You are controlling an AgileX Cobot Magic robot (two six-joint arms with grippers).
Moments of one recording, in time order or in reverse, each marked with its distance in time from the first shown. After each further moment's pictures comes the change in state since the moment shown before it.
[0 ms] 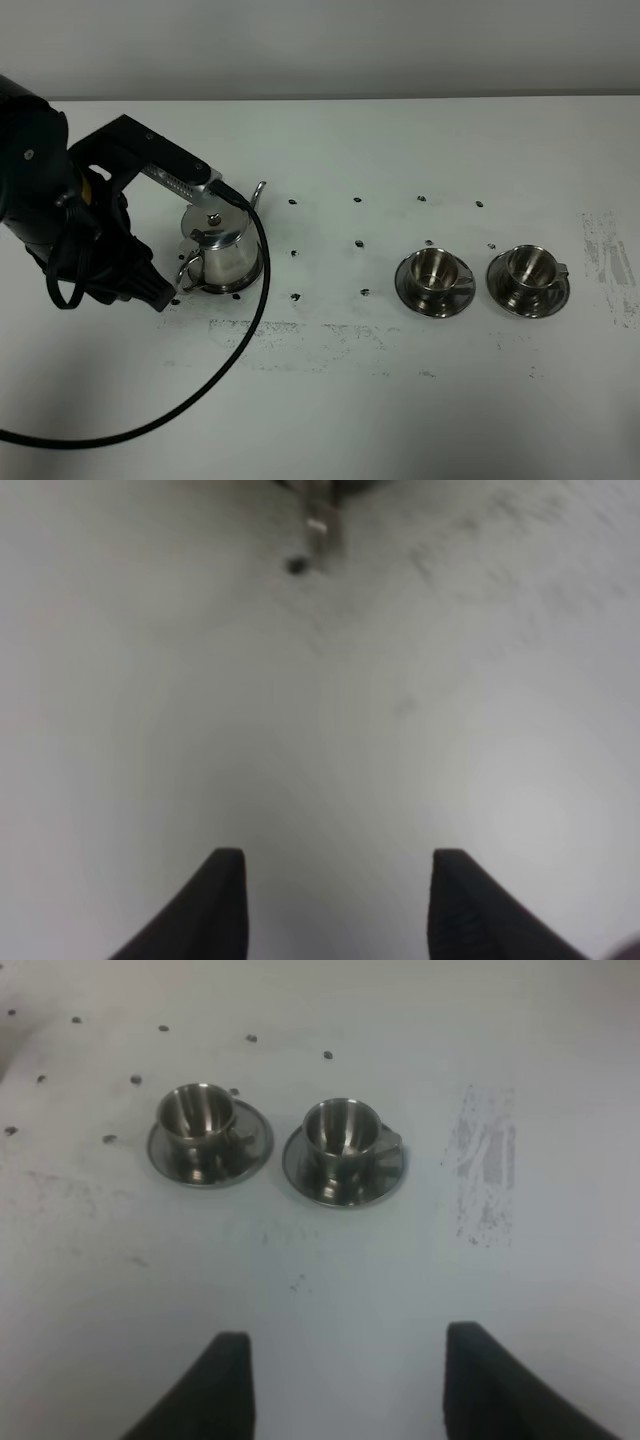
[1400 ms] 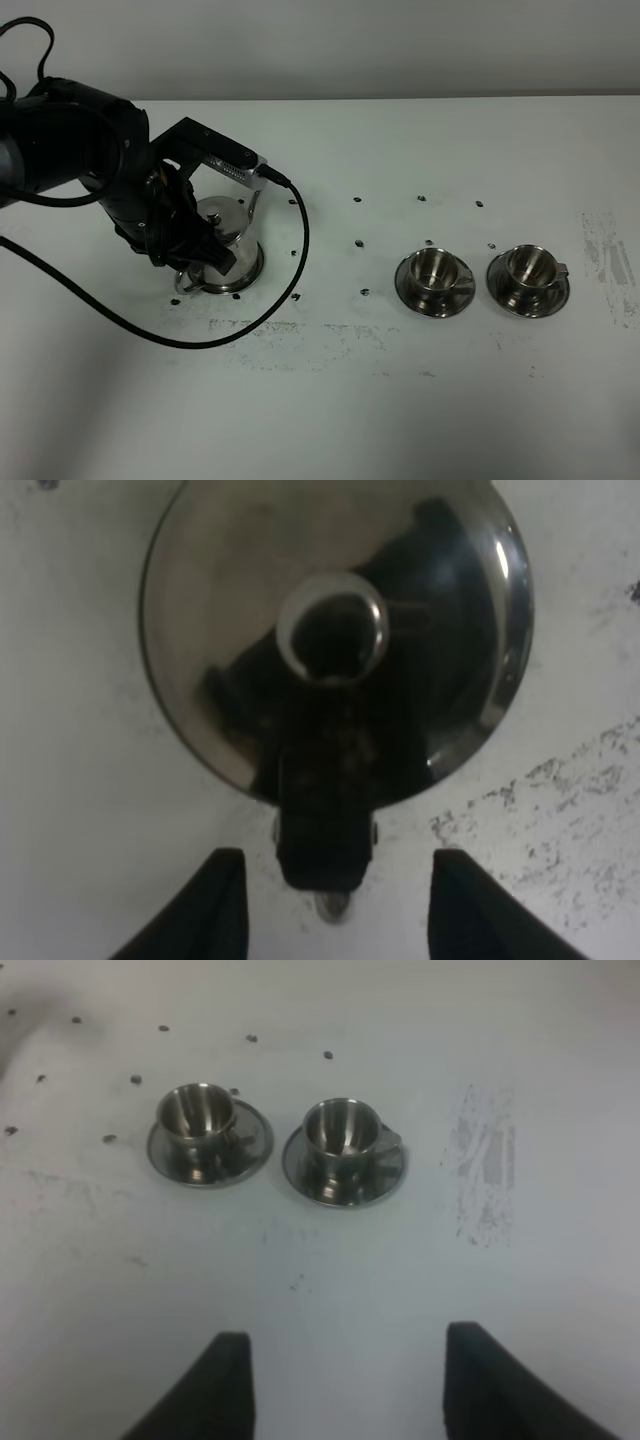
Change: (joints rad) left arm 0.078 0.342 -0.111 -0.124 -0.267 0.107; right arm 0.000 0.000 0.000 0.000 0.000 -0.001
